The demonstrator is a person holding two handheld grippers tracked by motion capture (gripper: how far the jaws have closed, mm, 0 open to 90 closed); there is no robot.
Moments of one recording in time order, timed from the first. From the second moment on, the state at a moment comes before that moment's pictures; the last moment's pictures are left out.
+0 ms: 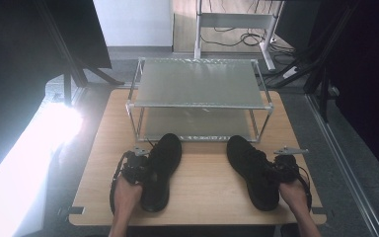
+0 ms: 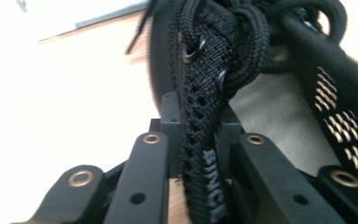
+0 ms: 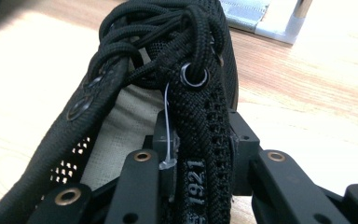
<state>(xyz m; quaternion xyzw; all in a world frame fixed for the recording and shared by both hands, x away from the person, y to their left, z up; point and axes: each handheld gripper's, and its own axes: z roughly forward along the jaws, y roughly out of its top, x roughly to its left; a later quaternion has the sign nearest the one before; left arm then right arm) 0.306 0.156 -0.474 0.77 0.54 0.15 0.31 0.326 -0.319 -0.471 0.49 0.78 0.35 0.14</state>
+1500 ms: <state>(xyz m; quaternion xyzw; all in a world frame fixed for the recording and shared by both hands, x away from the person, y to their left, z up) 0.279 0.161 -0.432 0.65 0.56 0.06 0.51 0.314 -0.293 -0.425 0.52 0.62 0.58 -0.06</state>
